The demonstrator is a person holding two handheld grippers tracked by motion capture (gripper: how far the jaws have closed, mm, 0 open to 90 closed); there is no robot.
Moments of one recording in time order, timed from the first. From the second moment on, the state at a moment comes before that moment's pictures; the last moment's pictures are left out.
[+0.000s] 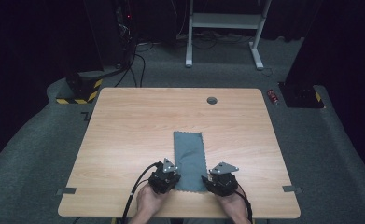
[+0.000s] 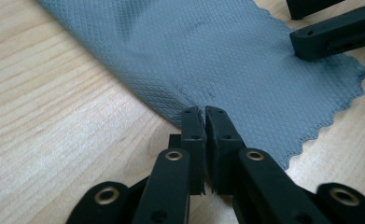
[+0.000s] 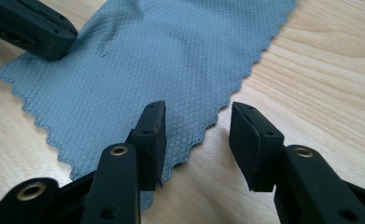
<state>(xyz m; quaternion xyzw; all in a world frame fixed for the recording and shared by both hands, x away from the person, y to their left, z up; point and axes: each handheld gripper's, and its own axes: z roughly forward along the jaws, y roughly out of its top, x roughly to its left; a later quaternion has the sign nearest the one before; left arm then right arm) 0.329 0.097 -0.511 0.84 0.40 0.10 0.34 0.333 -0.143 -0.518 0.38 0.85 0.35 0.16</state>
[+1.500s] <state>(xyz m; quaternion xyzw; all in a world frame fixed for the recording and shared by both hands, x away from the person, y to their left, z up) 0.385 0.134 -0.491 0.82 0.44 0.10 0.36 0.383 -0.116 -0.499 0.37 0.84 0.39 0.09</state>
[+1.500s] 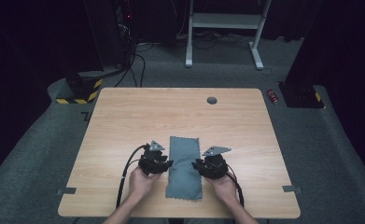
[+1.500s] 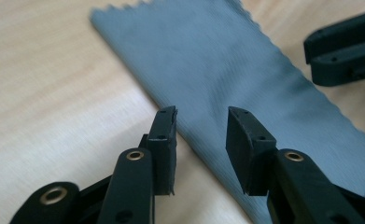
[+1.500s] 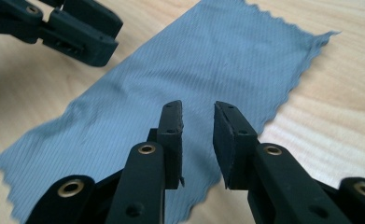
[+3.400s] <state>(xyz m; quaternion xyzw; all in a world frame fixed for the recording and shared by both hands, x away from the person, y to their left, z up) 0.478 0.112 -0.508 0.81 0.48 0.15 0.31 0.481 -0.091 -0.511 0.46 0.82 0.31 0.15</state>
